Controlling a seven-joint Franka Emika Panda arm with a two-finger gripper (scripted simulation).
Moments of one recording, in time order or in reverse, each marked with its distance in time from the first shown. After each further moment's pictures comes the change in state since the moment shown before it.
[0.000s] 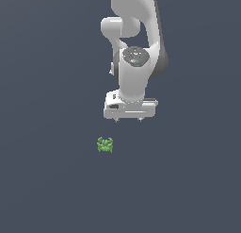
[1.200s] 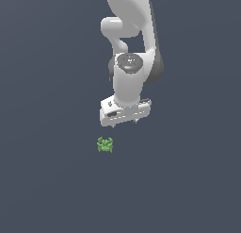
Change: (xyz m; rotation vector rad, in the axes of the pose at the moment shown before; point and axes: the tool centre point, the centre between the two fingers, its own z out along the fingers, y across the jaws) arm 0.009 0.016 0.012 -0.004 -0.004 -0.239
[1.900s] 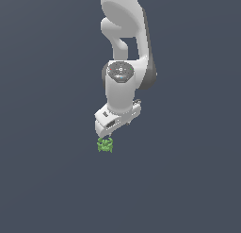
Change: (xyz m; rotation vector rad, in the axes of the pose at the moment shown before) arm 0.006 0.026 0.017 0.000 -0.003 -0.338
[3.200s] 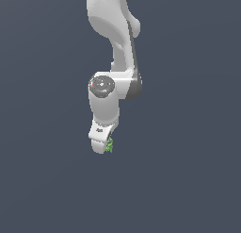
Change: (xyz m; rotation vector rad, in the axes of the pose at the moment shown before) arm -0.010 0.050 0.031 0.006 0.011 -0.626
